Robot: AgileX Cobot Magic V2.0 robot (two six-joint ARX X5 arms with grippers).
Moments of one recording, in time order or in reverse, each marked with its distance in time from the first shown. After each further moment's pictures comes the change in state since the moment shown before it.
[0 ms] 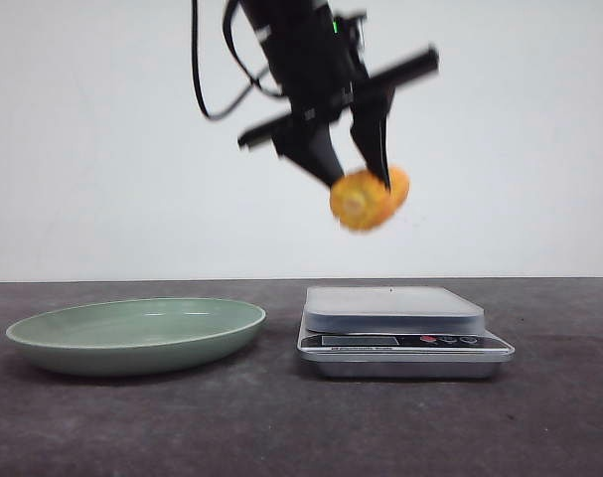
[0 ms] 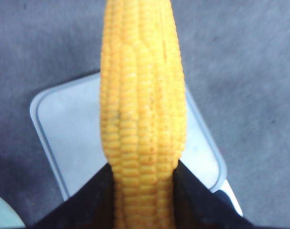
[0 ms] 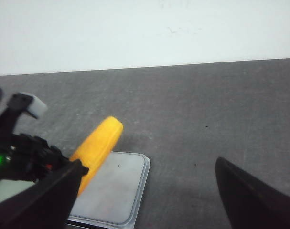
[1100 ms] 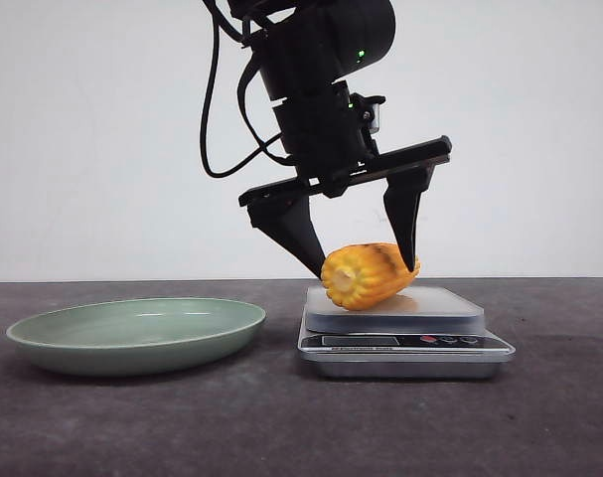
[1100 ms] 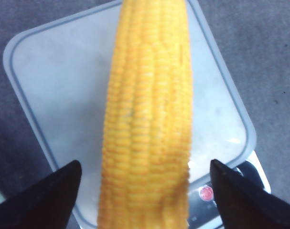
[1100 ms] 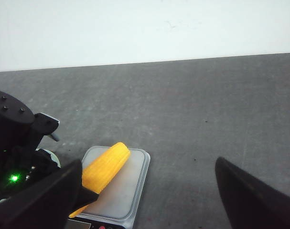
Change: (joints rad) left arm -0.026 0.054 0.005 -0.076 0.001 0.020; right arm 0.000 0.000 0.000 -0.018 0.000 -0.001
